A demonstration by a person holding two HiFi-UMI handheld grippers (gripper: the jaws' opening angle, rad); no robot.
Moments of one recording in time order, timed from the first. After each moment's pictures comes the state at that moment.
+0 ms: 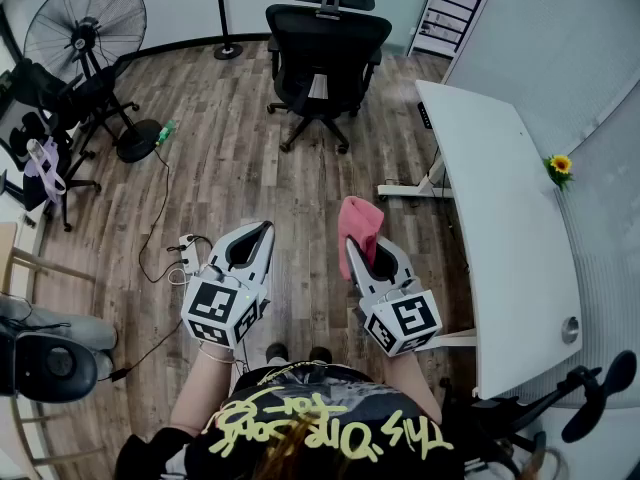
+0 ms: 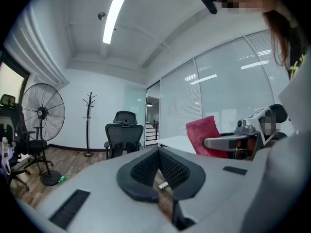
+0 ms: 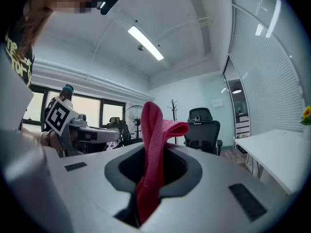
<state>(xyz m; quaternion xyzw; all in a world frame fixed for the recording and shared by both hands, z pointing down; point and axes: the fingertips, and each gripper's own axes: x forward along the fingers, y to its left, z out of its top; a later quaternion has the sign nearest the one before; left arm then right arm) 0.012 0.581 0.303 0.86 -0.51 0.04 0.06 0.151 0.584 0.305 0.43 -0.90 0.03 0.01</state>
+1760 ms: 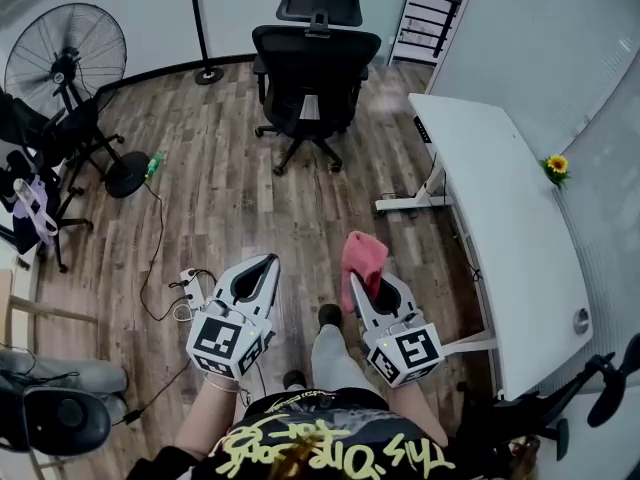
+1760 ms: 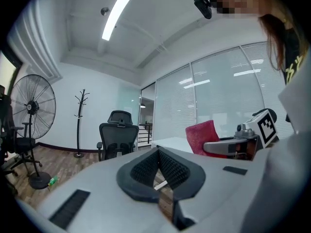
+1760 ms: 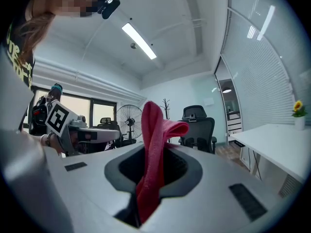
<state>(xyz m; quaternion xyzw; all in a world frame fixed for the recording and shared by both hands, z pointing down) -0.032 0.553 0.314 0.88 -0.46 0.03 0.05 0.107 0.572 0.323 0.48 -0.88 0.04 0.00</state>
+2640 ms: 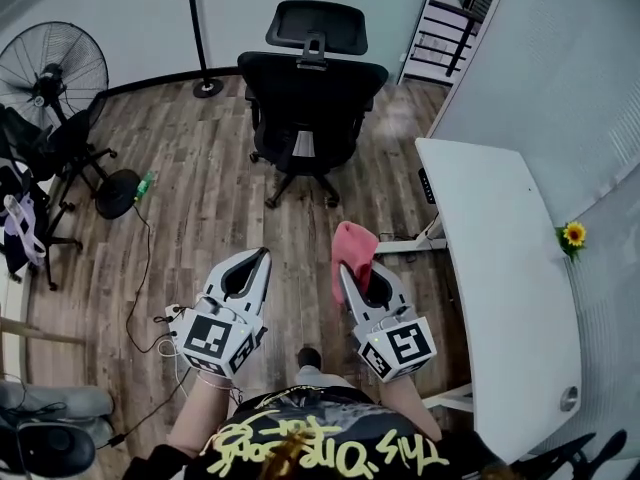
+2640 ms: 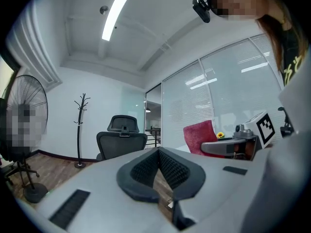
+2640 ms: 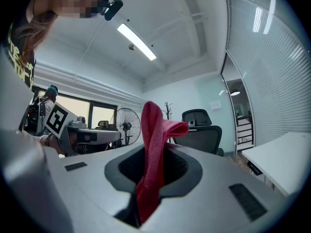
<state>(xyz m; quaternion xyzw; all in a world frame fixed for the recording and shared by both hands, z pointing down) 0.010 0.322 0.289 0.87 -0.49 0.01 0.03 0.143 0.328 0.298 0.44 -0.90 0.01 -0.02</state>
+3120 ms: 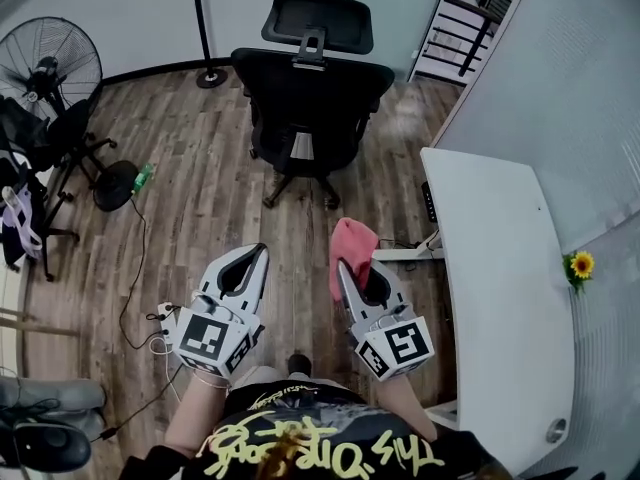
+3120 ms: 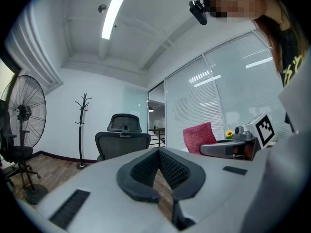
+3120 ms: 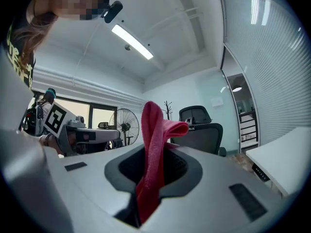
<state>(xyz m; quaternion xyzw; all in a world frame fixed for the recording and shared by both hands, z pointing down) 0.041 0.250 0.295 0.86 -0.51 0.01 0.02 0.174 0.248 0.312 0.42 -0.90 0.02 -0.02</state>
